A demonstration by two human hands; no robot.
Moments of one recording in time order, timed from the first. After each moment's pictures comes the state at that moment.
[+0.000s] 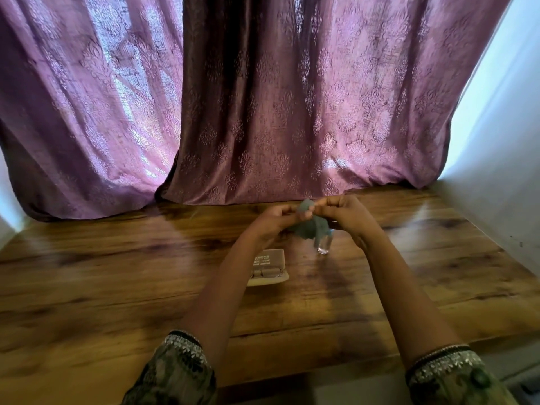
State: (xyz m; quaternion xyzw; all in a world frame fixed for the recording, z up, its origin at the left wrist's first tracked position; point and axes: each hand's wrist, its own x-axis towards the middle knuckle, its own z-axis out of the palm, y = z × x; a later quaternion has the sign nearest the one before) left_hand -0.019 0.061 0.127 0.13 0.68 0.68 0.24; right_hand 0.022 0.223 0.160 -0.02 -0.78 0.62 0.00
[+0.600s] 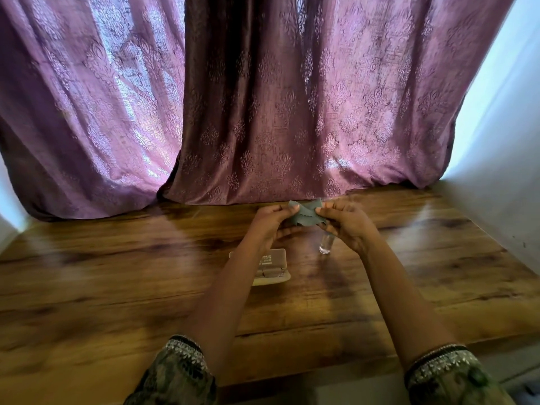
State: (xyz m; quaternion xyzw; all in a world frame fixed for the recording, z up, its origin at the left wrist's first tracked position) left_hand -0.014 0.062 0.129 0.02 0.58 0.80 0.18; right_hand 0.014 0.221 0.140 -0.08 -0.63 0.77 -0.02
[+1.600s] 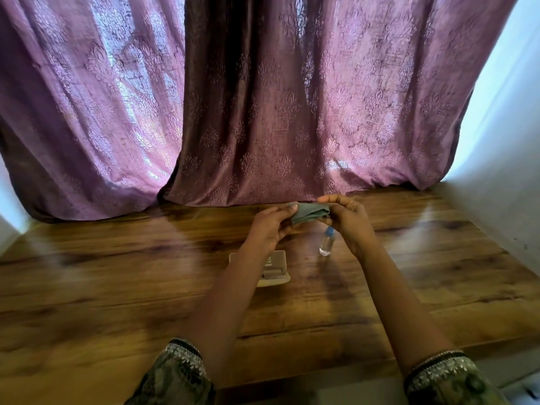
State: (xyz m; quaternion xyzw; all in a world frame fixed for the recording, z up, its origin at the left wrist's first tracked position) left_hand -0.011 0.069 0.132 -0.03 0.52 0.84 0.16; right_hand 0.016 0.218 0.142 -0.03 -0.65 0.75 0.10
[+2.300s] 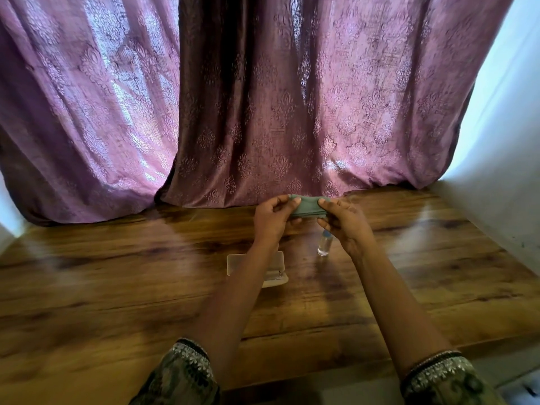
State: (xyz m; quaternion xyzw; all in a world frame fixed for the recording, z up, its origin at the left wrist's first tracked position) left_hand -0.011 0.084 0.132 0.02 0.60 0.80 0.02; right_hand 0.016 0.218 0.142 -0.12 -0.59 0.80 0.08
